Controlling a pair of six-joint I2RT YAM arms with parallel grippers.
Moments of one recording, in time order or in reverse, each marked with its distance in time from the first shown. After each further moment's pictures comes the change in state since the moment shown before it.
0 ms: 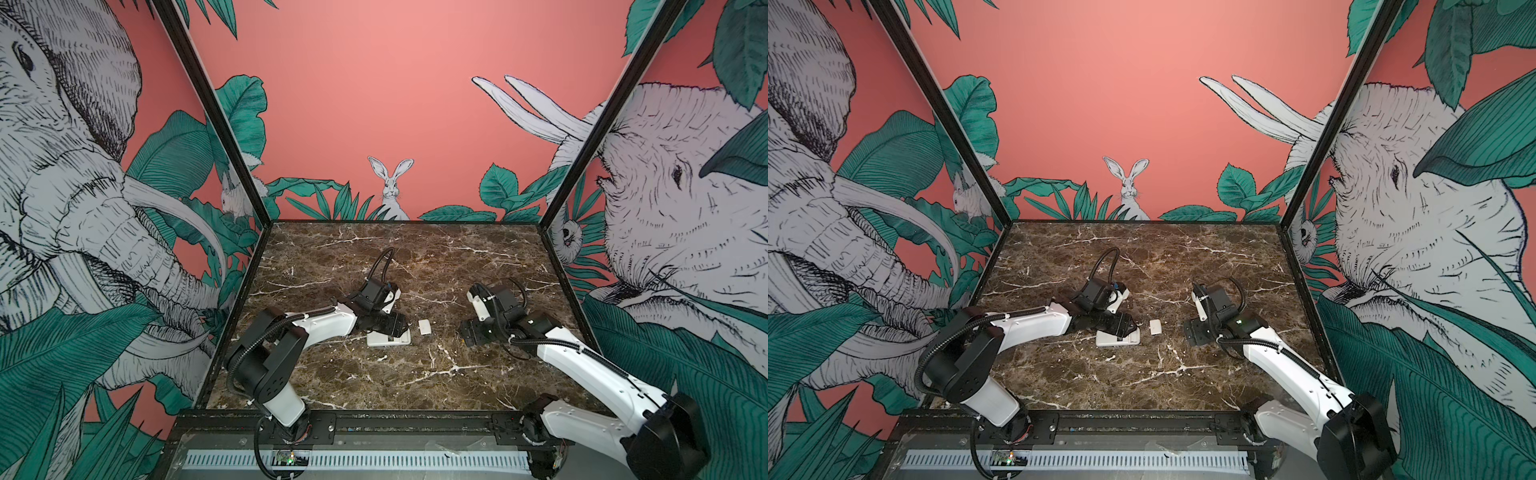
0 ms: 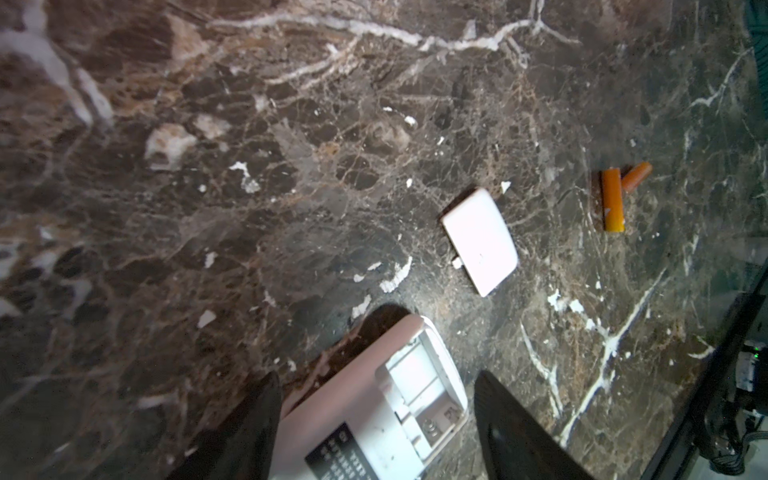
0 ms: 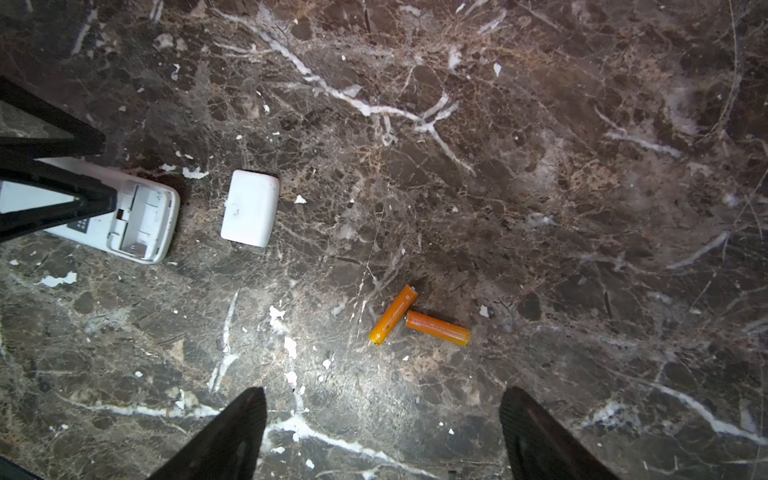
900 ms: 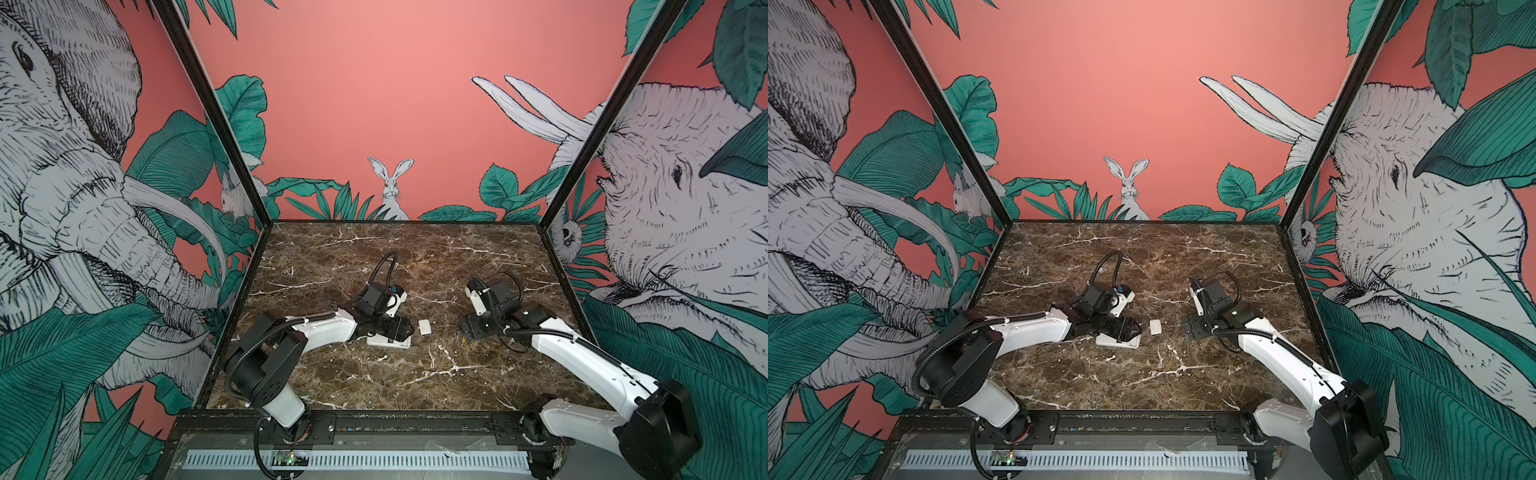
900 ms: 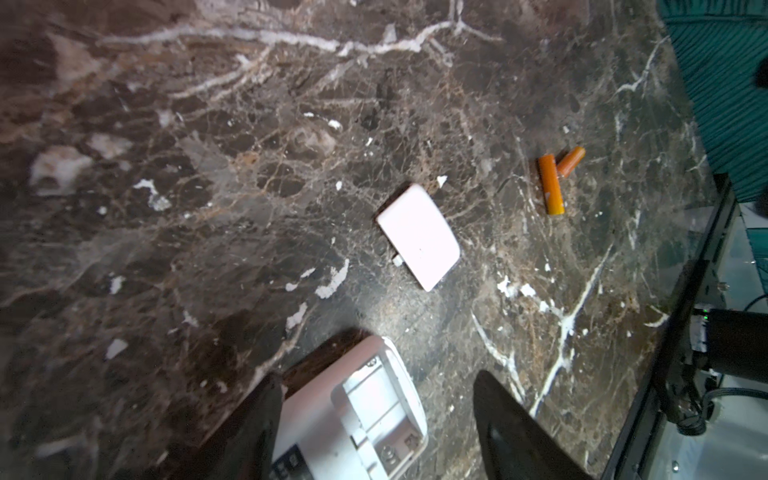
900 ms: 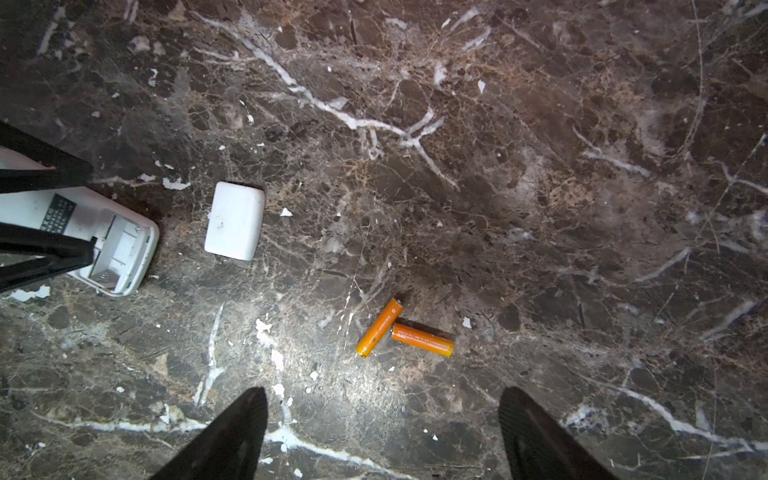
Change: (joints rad) left arm -0.037 -0.056 -0.056 0.105 0.055 0.021; right arm 0.000 0.064 0.065 -0.035 0.038 -0.009
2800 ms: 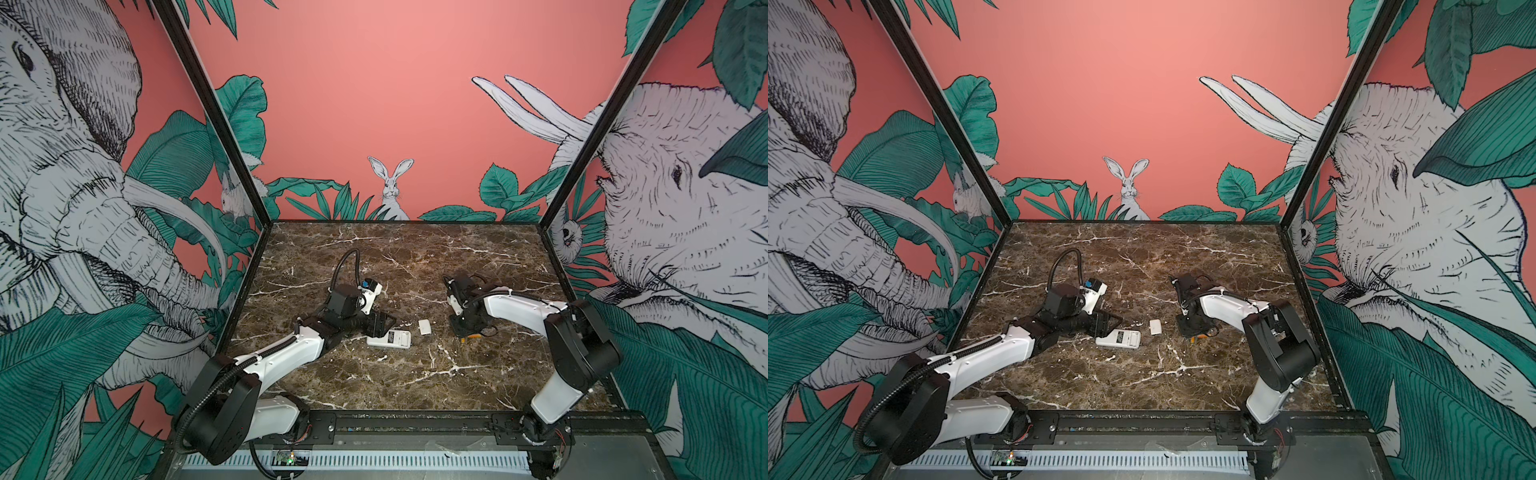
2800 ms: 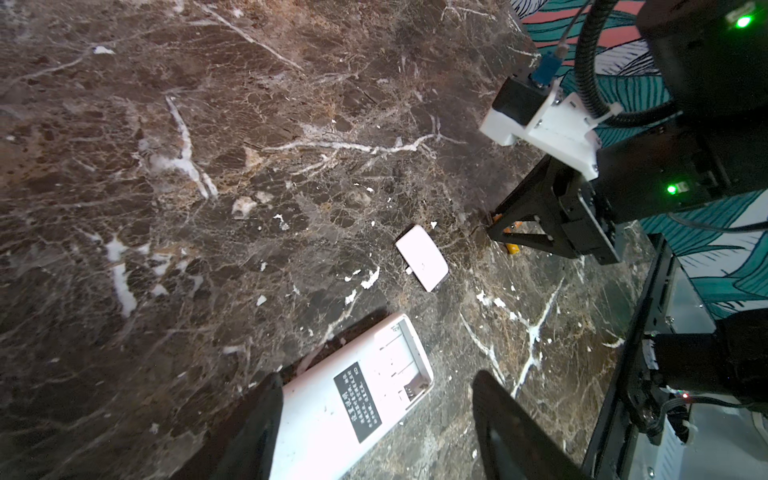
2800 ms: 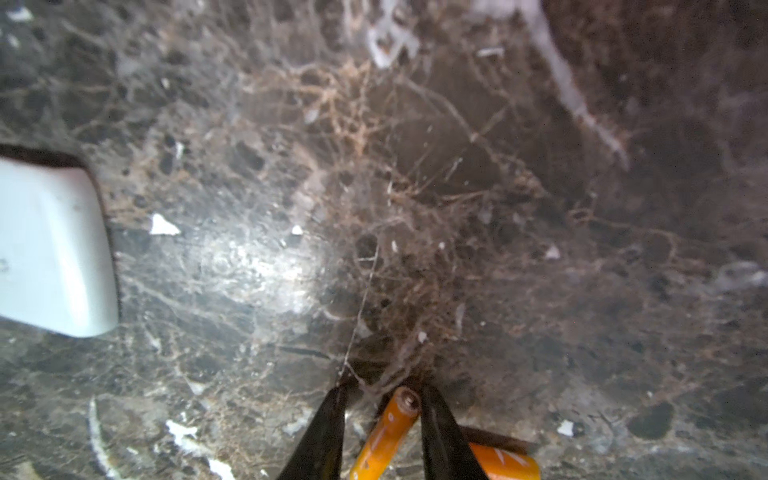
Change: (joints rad) left arm 0.160 -0.309 -0.203 0.094 0.045 0.017; right arm -0.007 0.519 0.165 -0.008 -0.072 0.008
